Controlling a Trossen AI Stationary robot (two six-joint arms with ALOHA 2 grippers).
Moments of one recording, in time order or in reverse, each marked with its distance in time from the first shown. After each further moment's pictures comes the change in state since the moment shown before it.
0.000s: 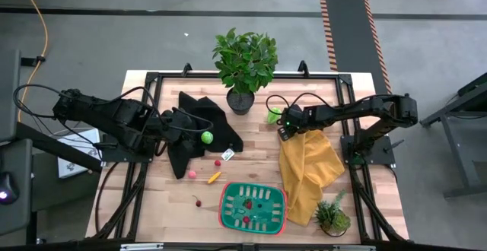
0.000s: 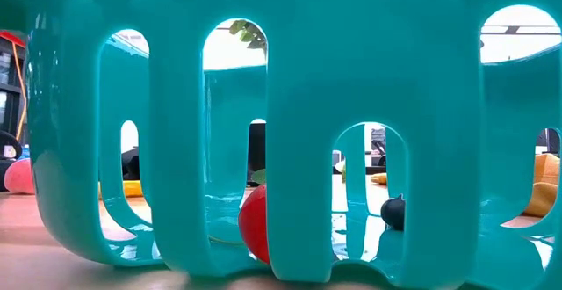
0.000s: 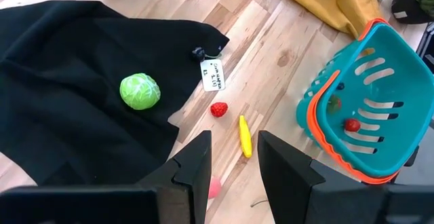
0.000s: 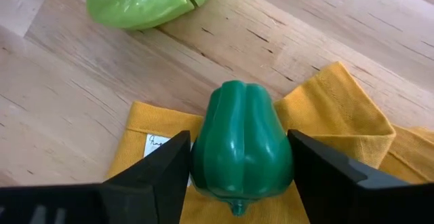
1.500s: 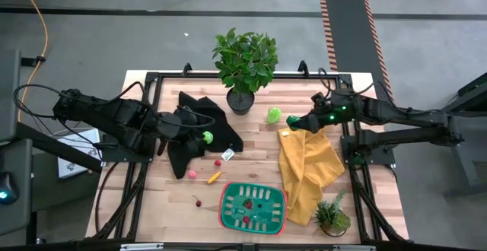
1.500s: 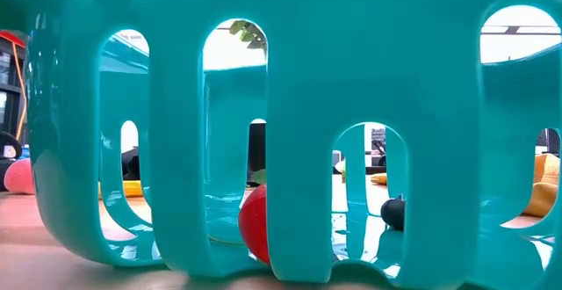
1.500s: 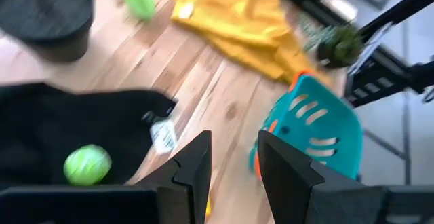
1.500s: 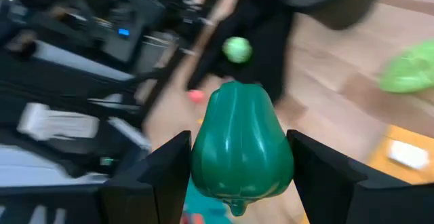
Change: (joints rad) left arm 0.000 0.000 0.000 0.278 -0.025 0.131; right arm 0.010 -0.716 0.000 0.108 -0.426 0.063
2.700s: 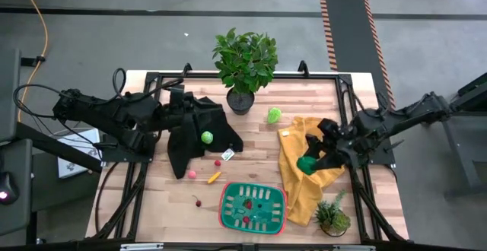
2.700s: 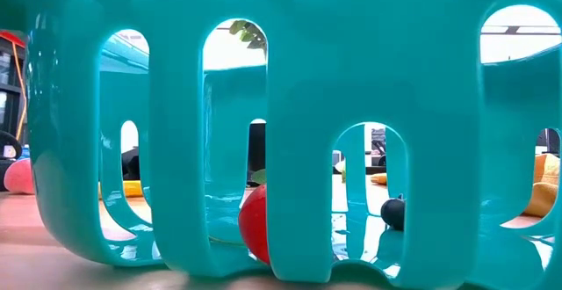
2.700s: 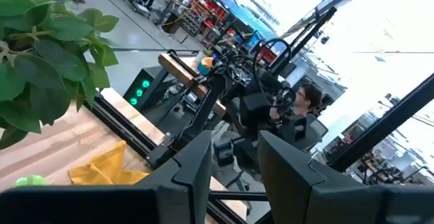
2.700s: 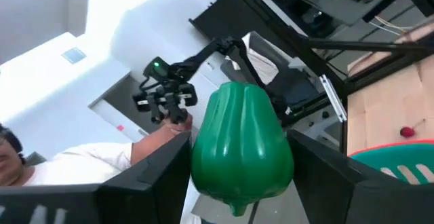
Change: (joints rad) left arm 0.000 0.000 0.000 0.769 -0.267 0.066; right arm 0.529 0.034 0.000 0.584 -0.061 -0.012
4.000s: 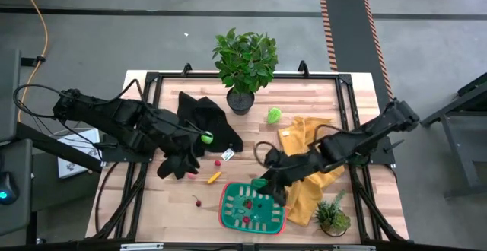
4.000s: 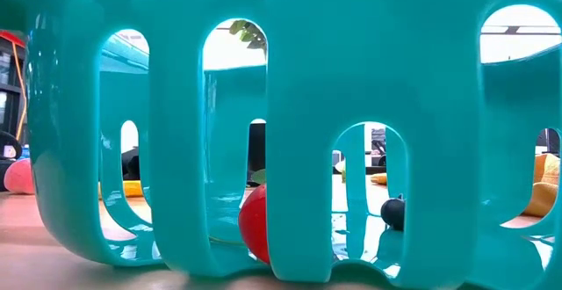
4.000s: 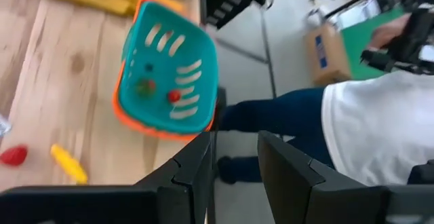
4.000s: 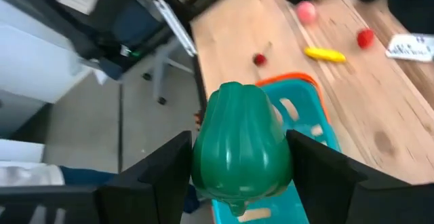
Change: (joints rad) left arm 0.000 -0.001 0.000 -0.650 0.846 0.041; right arm 0.129 0.737 0.725 -0.745 0.356 0.016
